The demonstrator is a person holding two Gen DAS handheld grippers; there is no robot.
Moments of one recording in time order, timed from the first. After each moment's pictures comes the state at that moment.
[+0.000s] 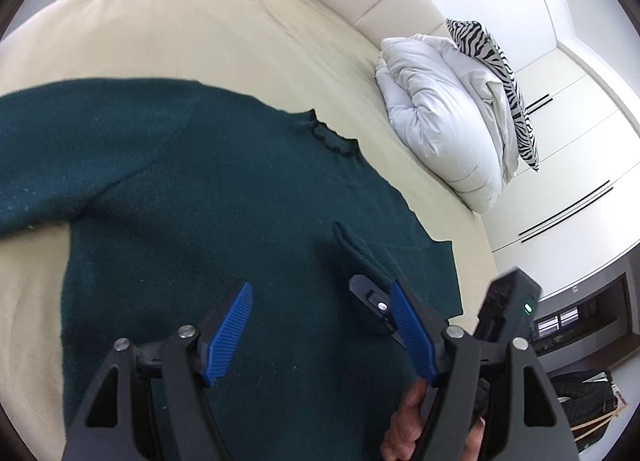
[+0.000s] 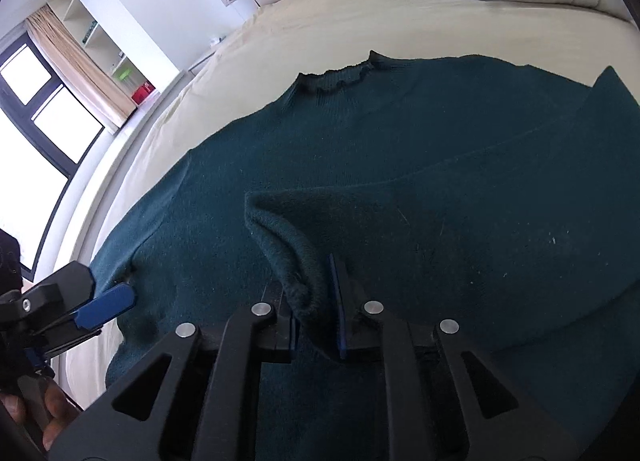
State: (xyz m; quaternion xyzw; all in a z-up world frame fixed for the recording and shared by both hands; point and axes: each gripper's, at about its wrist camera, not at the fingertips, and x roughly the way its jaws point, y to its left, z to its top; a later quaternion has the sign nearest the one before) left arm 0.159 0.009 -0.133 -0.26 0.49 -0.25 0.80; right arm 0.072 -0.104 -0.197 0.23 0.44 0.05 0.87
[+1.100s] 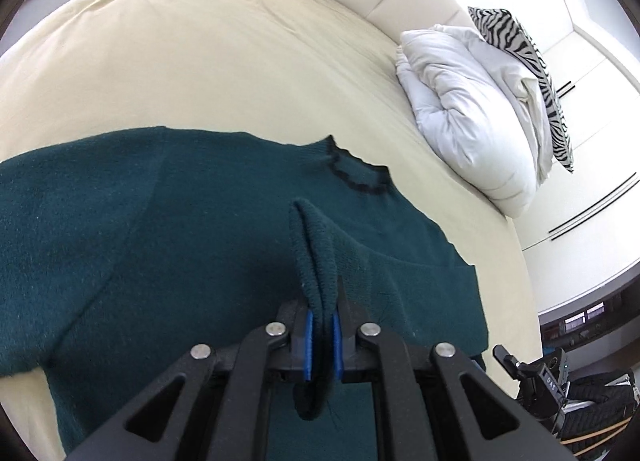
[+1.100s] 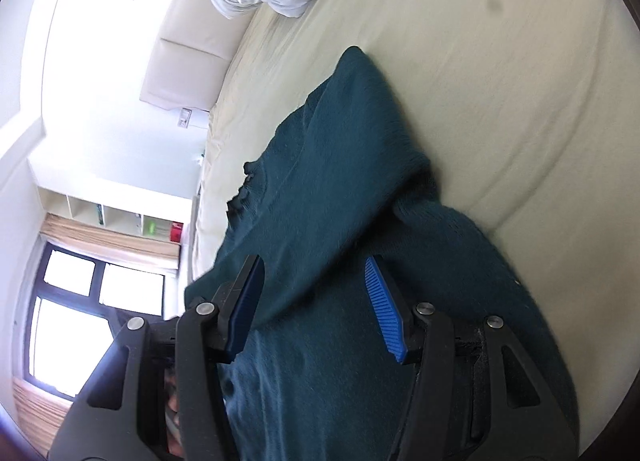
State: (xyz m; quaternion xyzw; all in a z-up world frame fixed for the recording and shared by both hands) left arm 0.240 -0.014 -0.144 -0.21 0.50 -0.21 0.81; right arm -0.055 -0.287 -0.243 0.54 0.35 0.00 0.77
